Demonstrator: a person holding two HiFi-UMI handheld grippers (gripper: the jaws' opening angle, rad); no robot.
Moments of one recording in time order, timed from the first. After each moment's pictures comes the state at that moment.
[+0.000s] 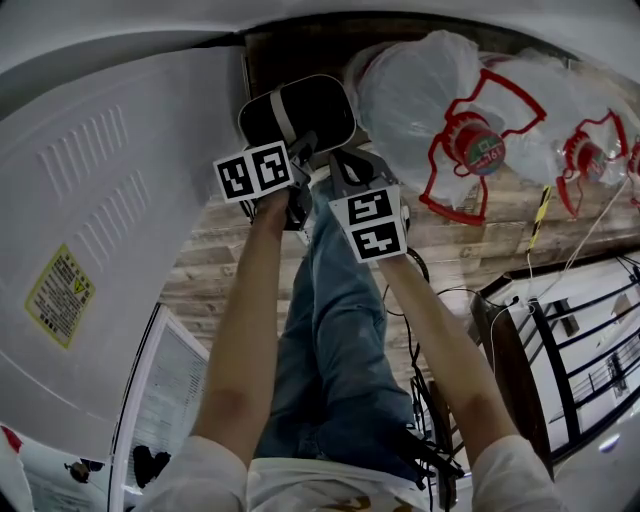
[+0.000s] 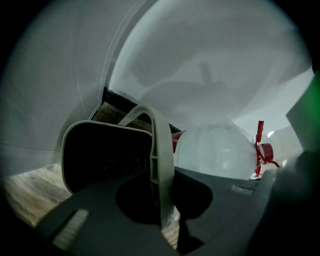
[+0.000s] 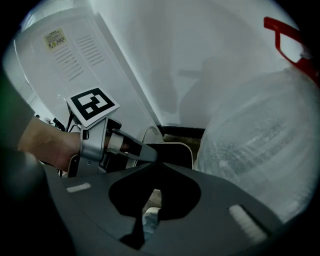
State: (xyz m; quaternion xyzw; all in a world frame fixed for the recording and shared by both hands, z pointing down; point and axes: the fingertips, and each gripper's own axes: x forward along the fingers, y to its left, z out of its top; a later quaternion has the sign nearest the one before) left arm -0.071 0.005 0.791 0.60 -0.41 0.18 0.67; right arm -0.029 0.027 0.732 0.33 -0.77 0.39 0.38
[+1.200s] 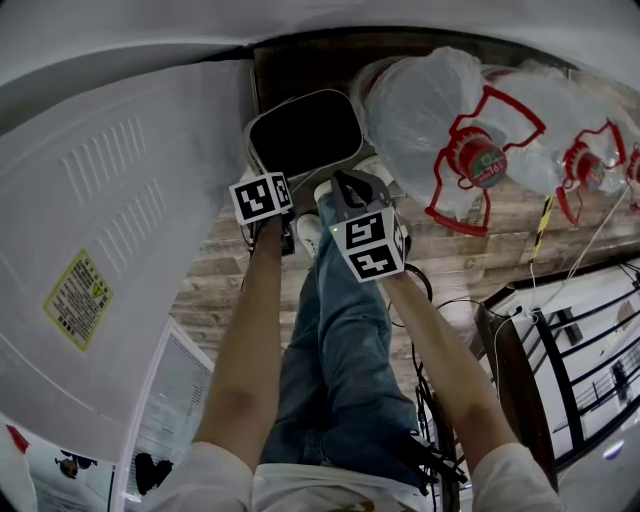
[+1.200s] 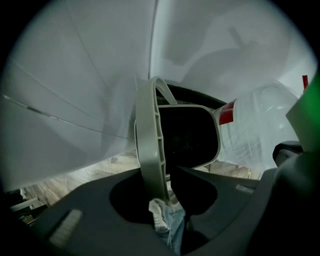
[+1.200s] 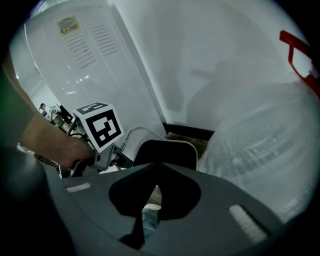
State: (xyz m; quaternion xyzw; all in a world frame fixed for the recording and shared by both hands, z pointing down) left arm -0.170 0.088 0.831 0.47 -0.49 0.42 0.60; right arm -0.040 0.044 0.730 0.31 -0.78 0.36 0.40
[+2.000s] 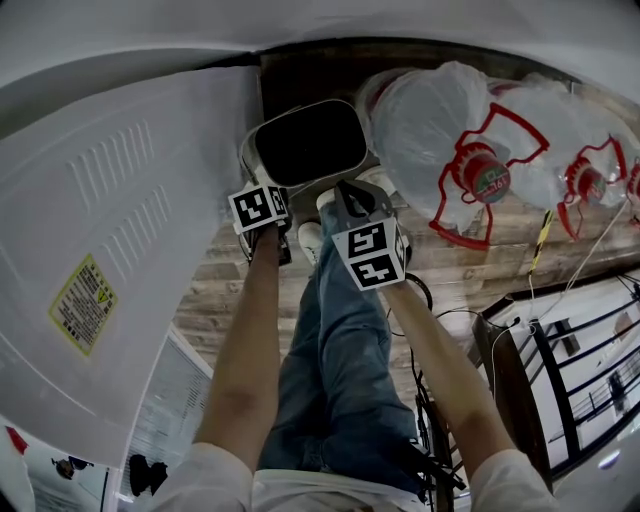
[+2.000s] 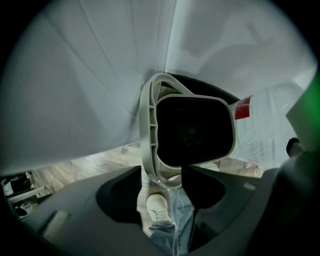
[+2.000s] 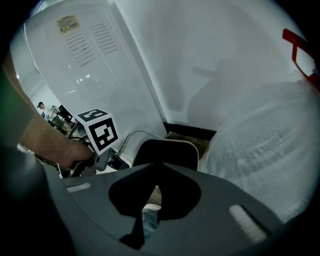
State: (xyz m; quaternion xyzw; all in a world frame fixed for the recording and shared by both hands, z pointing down) left arm -0.197 0.116 0.843 0.42 -0.50 0.44 0.62; right arm -0.042 0.045 0.733 0.31 -0.78 0.36 0.41
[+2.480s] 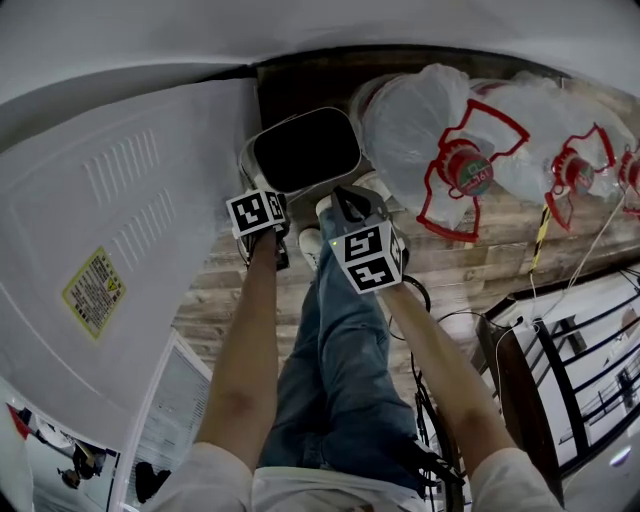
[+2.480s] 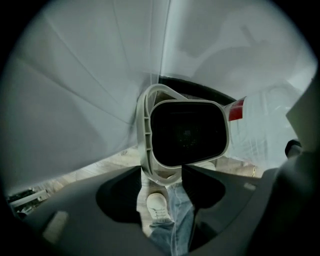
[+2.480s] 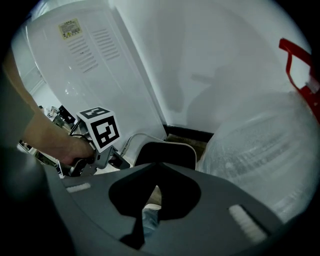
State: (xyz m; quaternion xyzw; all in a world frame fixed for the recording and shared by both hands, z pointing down) left arm -0.193 0.107 0.826 0.43 -0.50 0.44 0.61; right arm -0.038 0.043 0.717 0.31 -0.78 0.36 0.40
